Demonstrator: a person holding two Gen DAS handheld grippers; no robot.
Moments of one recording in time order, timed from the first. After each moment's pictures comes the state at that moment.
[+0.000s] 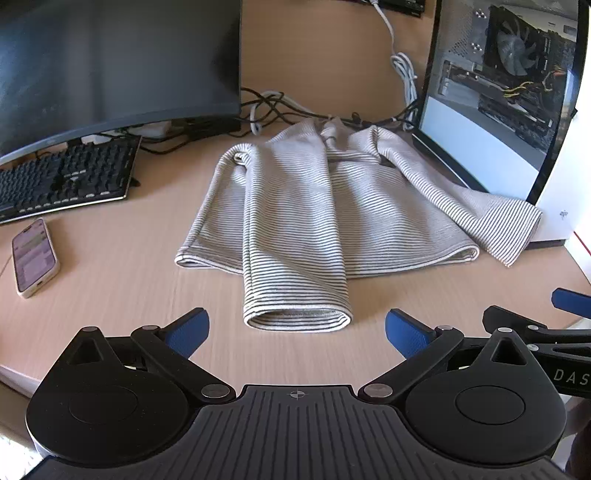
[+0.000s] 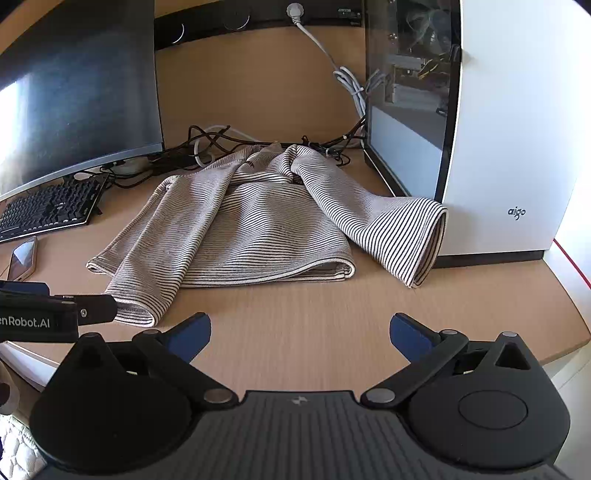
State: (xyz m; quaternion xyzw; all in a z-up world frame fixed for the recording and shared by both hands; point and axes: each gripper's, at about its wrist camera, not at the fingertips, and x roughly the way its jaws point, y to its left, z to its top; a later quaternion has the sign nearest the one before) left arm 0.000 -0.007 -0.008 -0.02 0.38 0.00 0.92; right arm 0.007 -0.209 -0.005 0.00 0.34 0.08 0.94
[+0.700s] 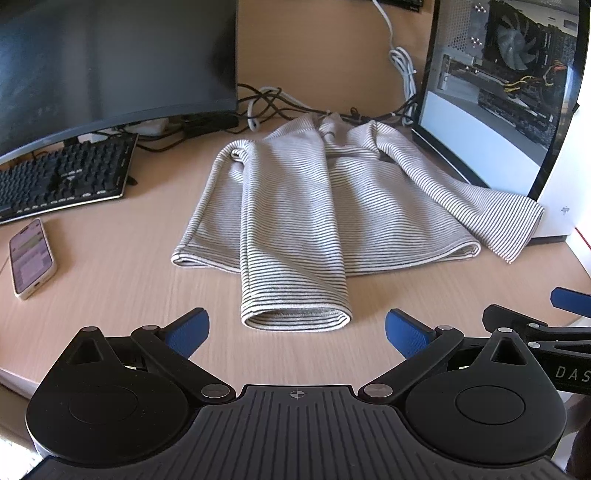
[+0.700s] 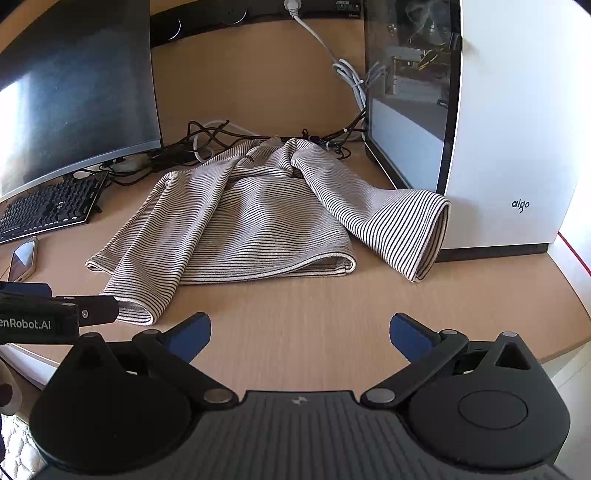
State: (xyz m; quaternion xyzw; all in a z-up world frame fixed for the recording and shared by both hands) left arm 0.002 -0.012 -0.011 -0.02 0.39 0.00 0.92; right arm 0.010 -0.211 -0.010 0.01 0.35 0.08 0.93
